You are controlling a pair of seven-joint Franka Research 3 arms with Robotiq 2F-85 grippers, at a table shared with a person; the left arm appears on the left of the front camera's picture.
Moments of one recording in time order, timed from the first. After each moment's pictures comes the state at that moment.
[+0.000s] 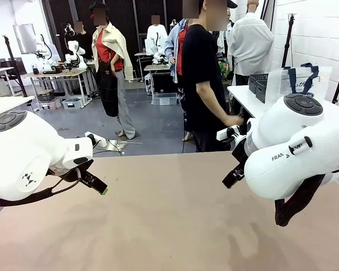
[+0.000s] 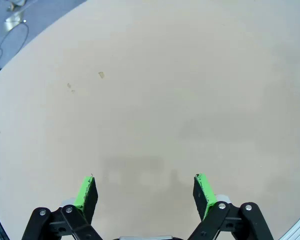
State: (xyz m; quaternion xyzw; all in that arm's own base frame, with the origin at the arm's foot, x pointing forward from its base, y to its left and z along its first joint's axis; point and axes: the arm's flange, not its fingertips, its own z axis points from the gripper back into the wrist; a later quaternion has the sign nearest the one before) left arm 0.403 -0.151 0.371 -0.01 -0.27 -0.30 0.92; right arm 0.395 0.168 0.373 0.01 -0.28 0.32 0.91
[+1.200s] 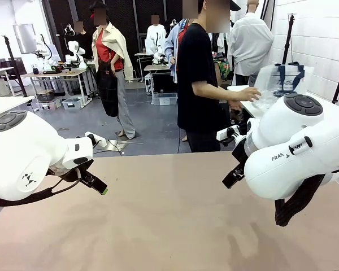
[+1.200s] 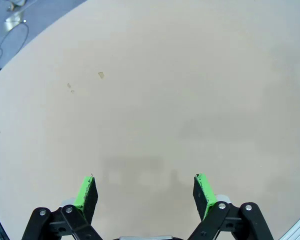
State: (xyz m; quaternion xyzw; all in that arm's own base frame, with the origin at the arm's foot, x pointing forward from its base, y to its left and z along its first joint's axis) left arm 0.403 -0.151 0.371 -0.01 -0.27 -0.30 0.92; right arm 0.395 0.168 0.373 0.01 -0.28 0.32 0.91
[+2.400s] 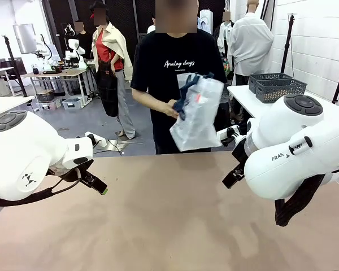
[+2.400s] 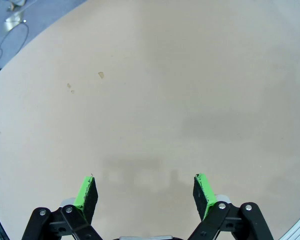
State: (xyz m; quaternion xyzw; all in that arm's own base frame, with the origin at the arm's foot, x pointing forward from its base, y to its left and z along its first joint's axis) left arm 0.403 -0.151 0.371 -0.01 -0.27 -0.30 0.92; right arm 0.395 0.168 0.373 0.01 -0.28 0.32 0.91
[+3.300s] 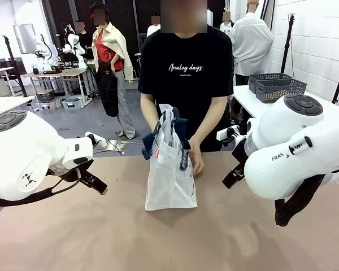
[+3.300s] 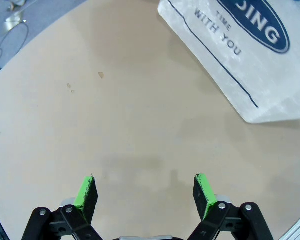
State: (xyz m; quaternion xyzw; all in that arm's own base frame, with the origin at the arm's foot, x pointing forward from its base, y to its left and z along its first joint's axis) left arm 0.403 -0.151 0.371 -0.01 -0.27 -0.30 0.92; right arm 0.395 0.168 0.373 0.01 -0.28 0.32 0.91
